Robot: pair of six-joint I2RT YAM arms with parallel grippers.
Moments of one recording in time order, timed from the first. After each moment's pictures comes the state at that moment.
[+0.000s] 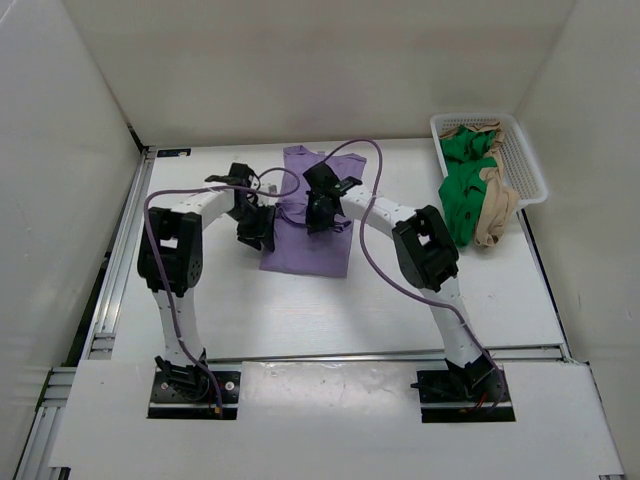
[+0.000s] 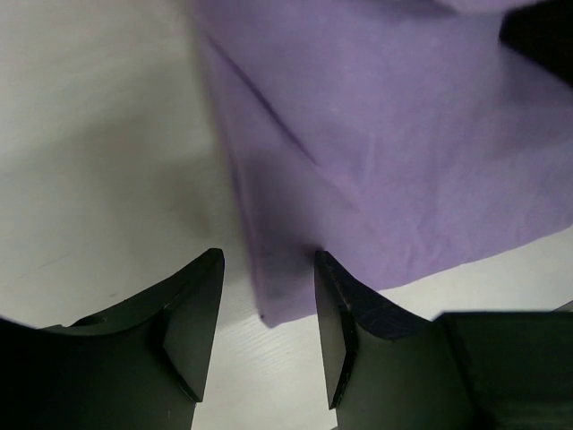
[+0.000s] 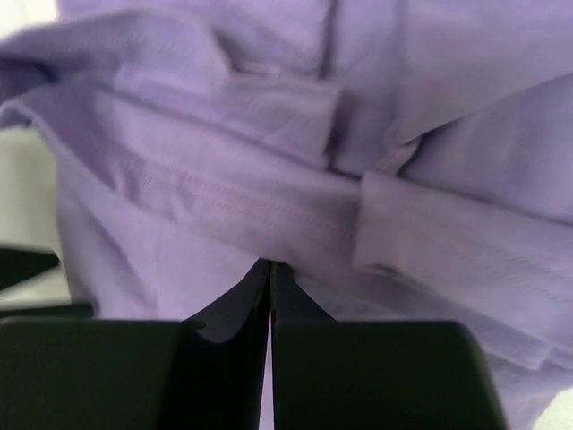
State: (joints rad) left arm -0.20 2.02 1.47 -0.78 0.35 0.00; right arm 0.70 2.31 1.89 -0.60 -0.05 0.65
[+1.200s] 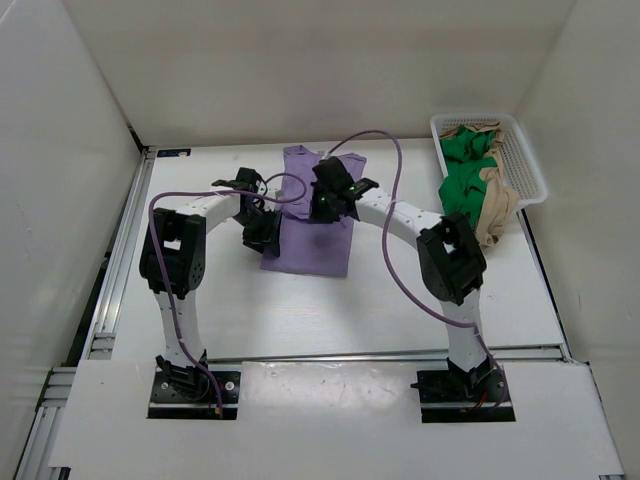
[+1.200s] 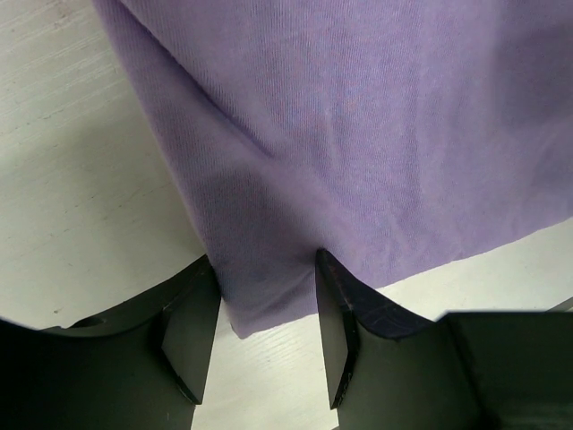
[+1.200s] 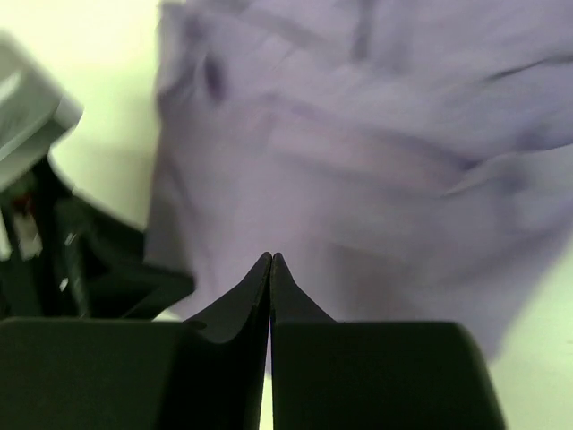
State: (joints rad) left arm -0.26 2.01 1.41 -0.74 0.34 -0.02; right arm 0.68 2.09 1.69 -0.45 -0.02 0.64
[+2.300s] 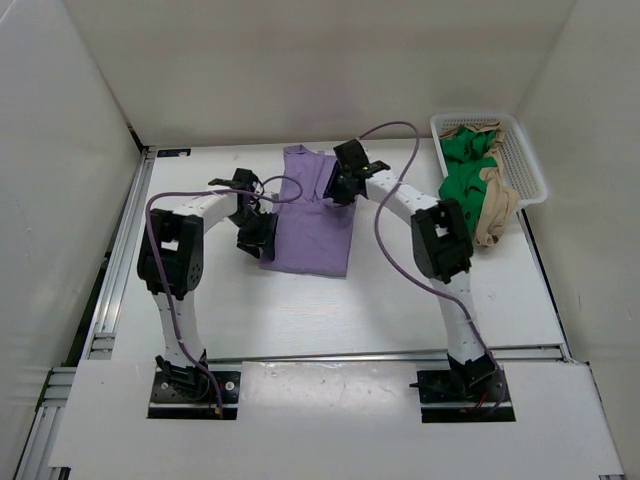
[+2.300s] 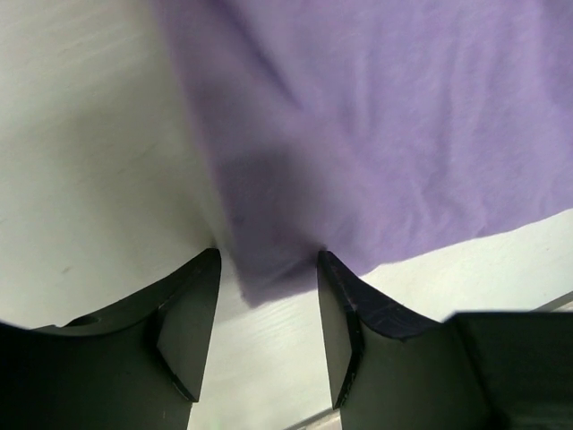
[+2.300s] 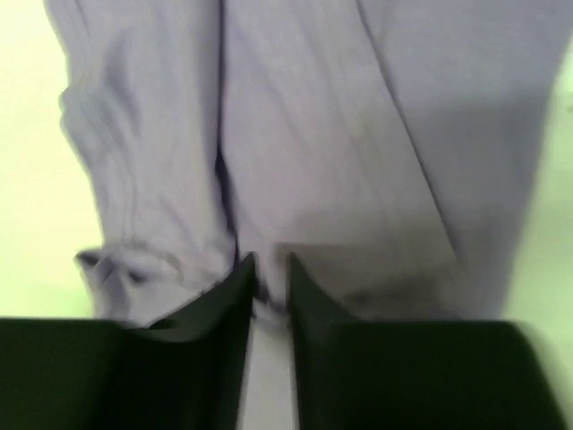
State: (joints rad) left arm -0.25 2.00 1.41 -0.80 0.32 -0.01; right arm 0.54 2.38 2.01 -0.48 0.02 0.78
